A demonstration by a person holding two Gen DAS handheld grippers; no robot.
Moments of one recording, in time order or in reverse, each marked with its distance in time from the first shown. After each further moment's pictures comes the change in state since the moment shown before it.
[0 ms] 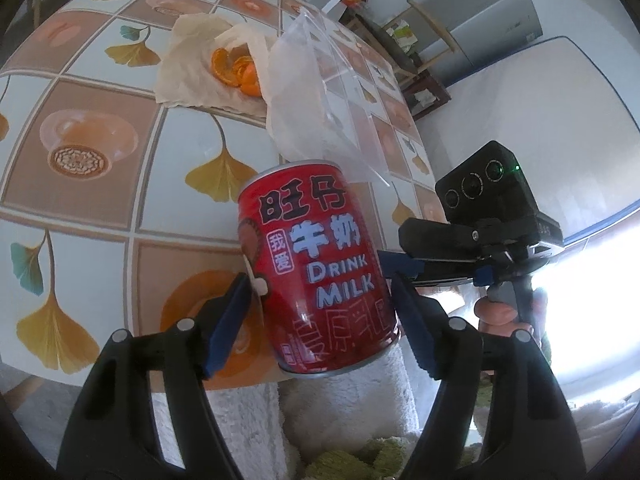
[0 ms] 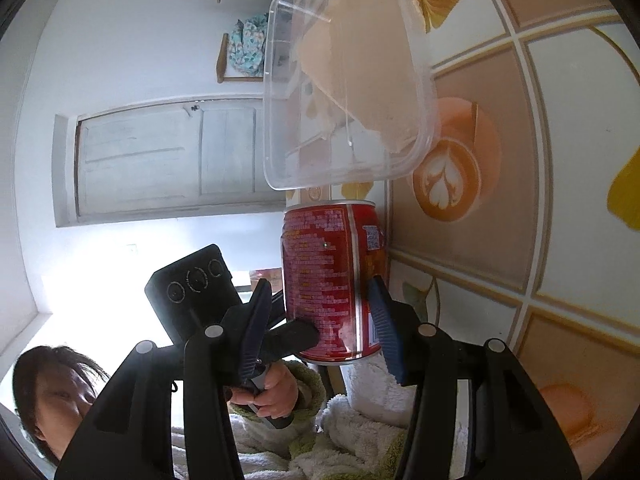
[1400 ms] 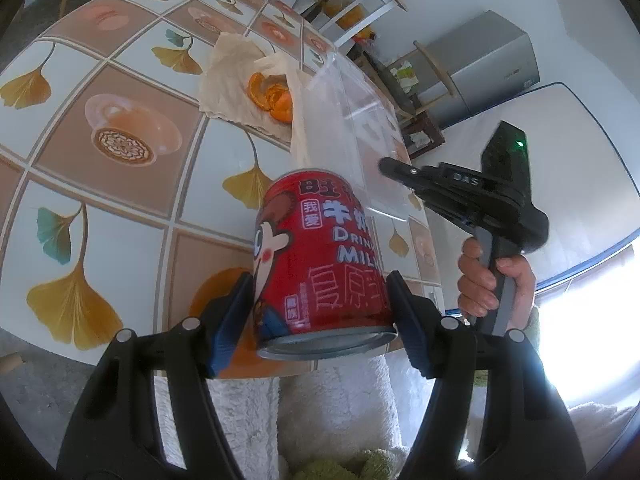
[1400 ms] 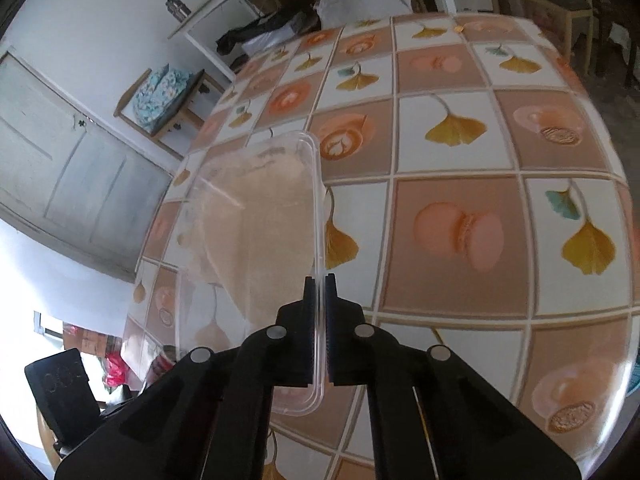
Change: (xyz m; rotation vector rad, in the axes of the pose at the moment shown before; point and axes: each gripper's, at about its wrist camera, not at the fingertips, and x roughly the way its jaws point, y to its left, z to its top) left arm -0.041 0.028 -0.032 -0.107 -0.139 -0.065; right arm -0.044 0.064 0.053 -0.295 -0.410 -0.706
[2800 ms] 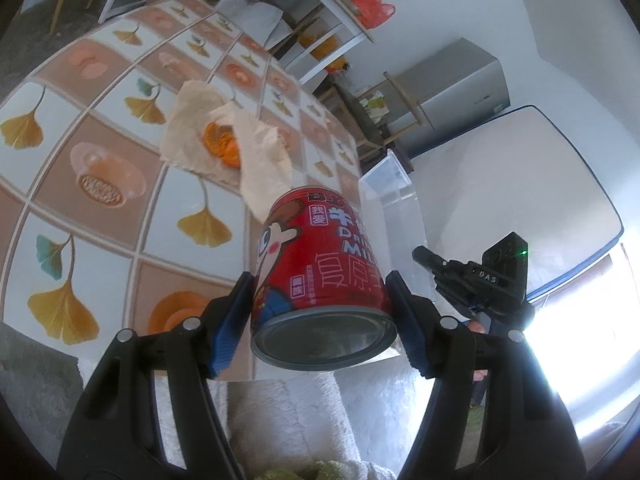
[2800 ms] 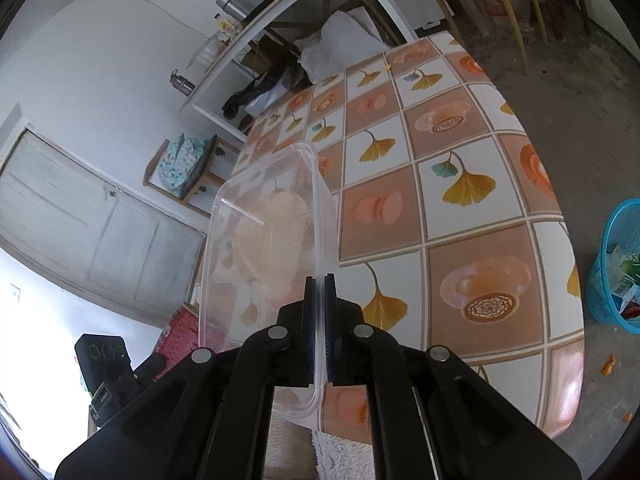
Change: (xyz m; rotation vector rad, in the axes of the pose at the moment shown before) left arm -0.035 -0.036 0.011 0.015 -0.117 -0.101; right arm -0.117 -0.061 -0.057 0.186 -0.163 0.141
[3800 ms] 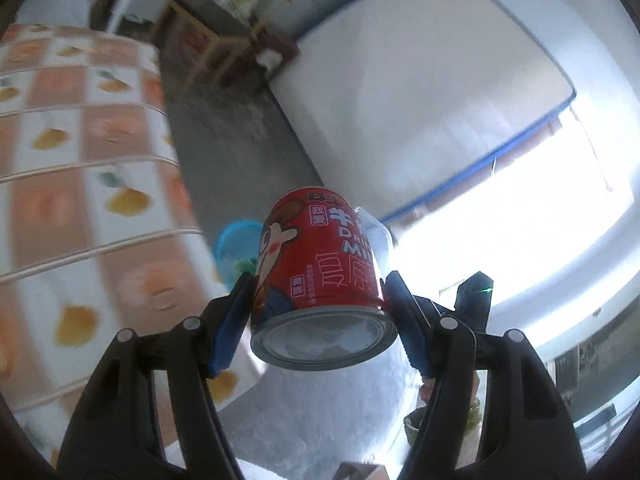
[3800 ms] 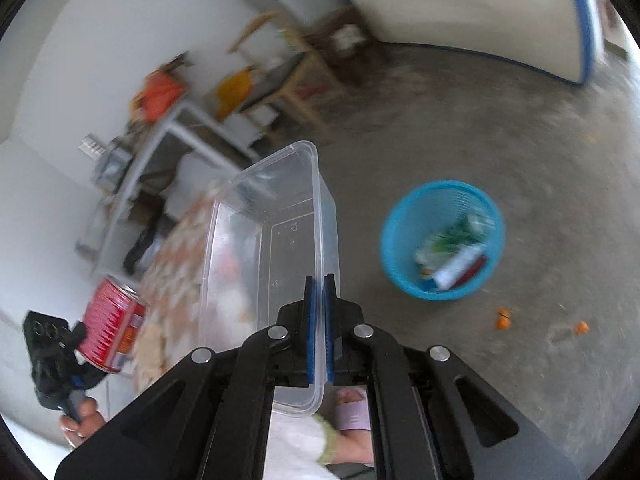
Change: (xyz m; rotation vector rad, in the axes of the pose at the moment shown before) left arm 0.240 -0.229 -0.019 0.345 0.463 -0.251; right arm -0.235 -0.220 -0.097 0.444 -0.429 -0.336
